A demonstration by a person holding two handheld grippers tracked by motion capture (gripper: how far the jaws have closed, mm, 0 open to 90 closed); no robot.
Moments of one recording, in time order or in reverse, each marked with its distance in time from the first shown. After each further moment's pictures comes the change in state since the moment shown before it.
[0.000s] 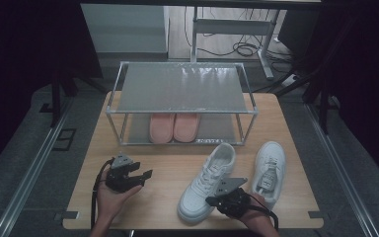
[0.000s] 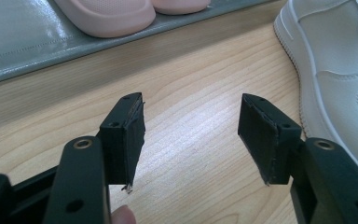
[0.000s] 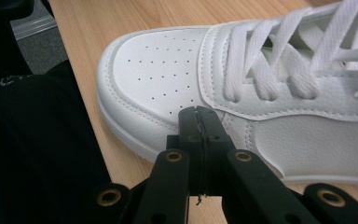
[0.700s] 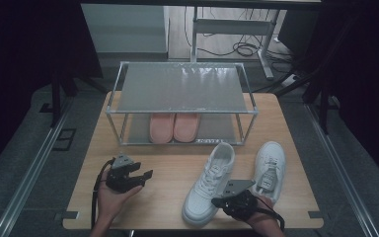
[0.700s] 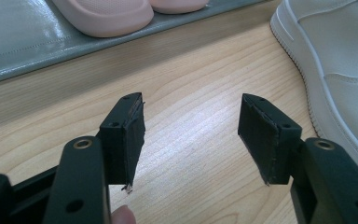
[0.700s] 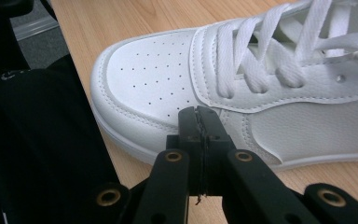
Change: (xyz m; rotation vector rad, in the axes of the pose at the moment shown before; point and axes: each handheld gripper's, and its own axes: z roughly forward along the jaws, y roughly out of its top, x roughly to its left) left arm -0.001 0.000 0.001 0.001 -0.002 0.007; right arm -0.001 -0.011 -0.014 -0.007 -0.012 0.012
